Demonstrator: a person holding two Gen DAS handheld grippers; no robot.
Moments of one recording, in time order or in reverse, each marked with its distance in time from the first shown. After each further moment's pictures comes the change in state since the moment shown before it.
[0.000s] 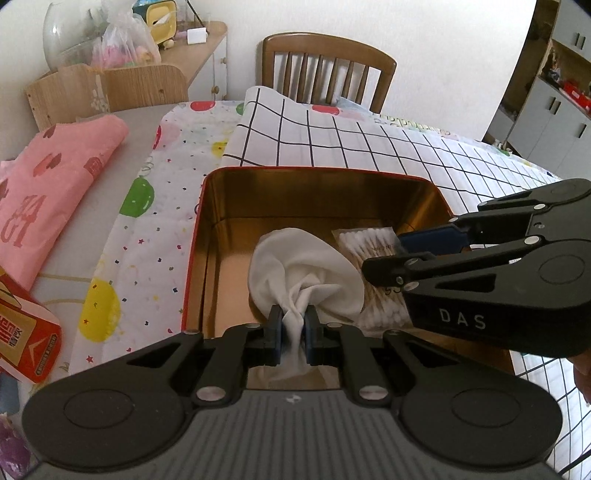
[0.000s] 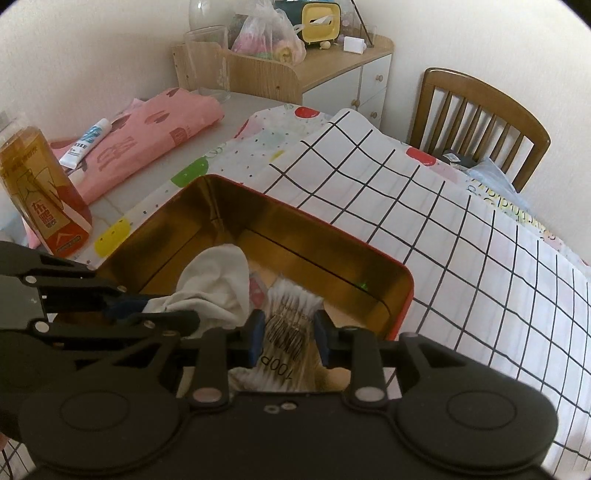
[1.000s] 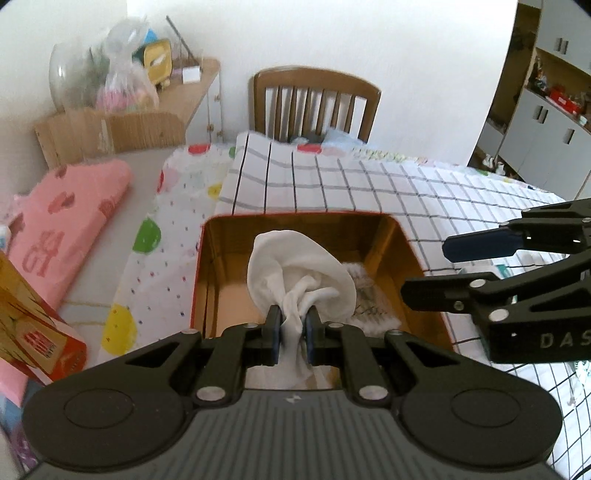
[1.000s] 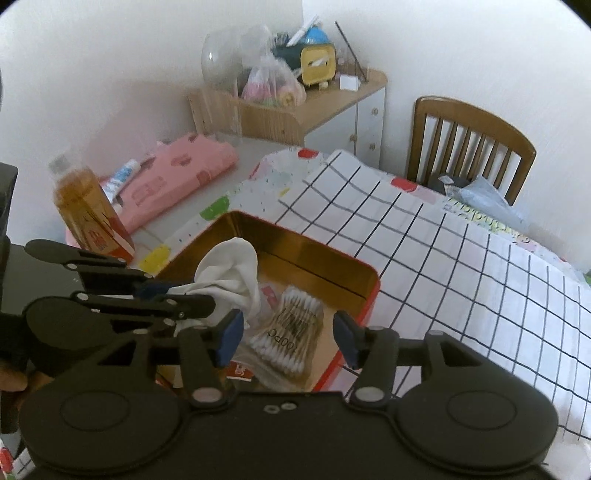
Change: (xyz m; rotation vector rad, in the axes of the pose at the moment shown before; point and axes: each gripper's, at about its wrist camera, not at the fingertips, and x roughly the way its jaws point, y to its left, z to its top) left arm -0.052 -0.017 0.003 0.044 -0.106 0.007; right arm -0.081 -0.012 -0.020 0.038 -0.127 0.060
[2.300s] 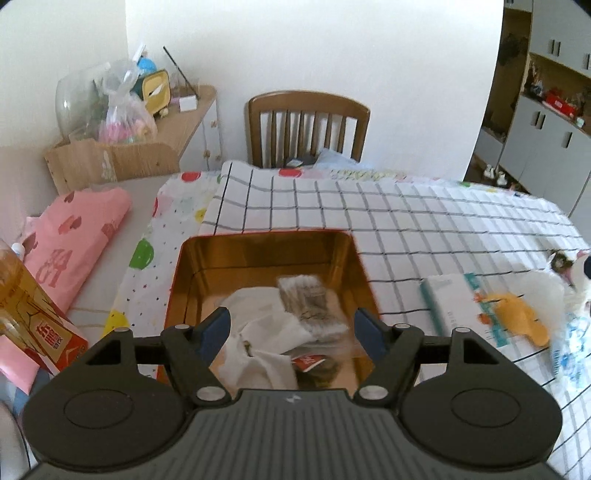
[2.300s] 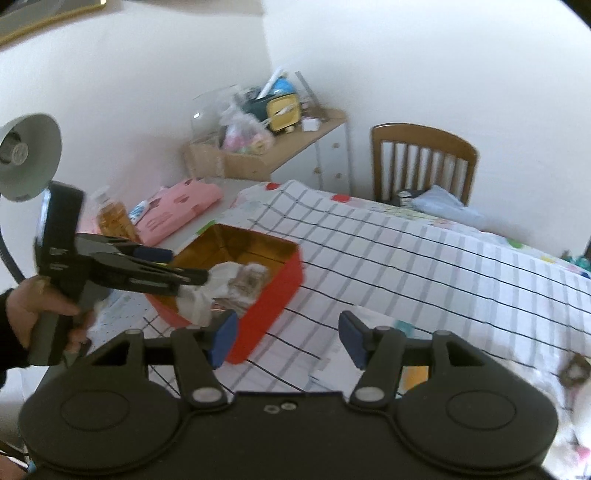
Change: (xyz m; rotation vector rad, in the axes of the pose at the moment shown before) left arm -0.038 -0.049 -0.004 0.011 -0.064 0.031; right arm -0.154 -0.065 -0.082 0.094 -0.141 -0.002
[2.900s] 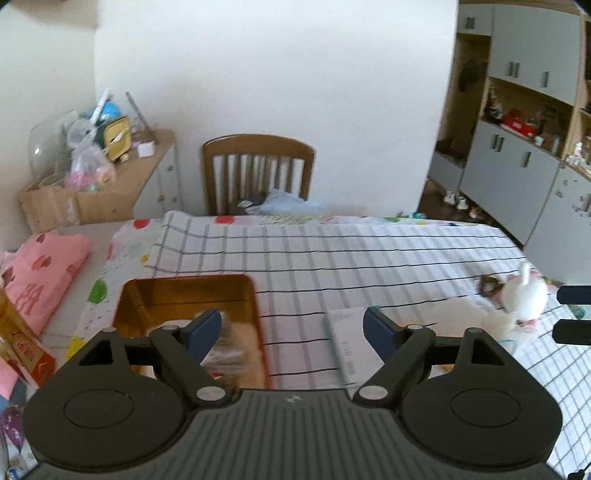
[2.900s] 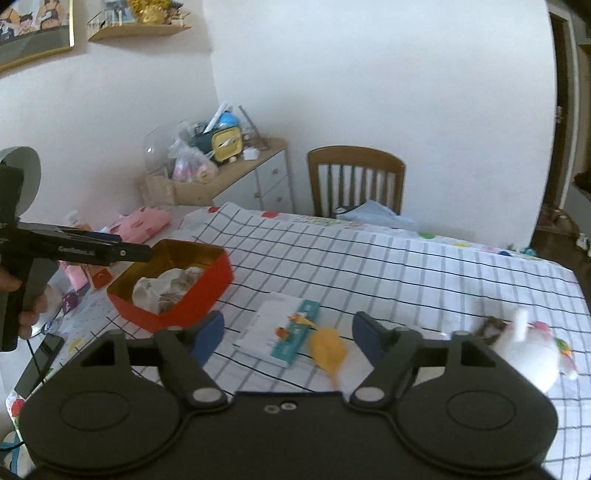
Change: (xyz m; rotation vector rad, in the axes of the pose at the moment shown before) left arm -0.067 -0.080 0.008 0.039 -0.118 -0.110; right arm -0.093 -0.053 -0.055 0.069 -0.114 -0.136
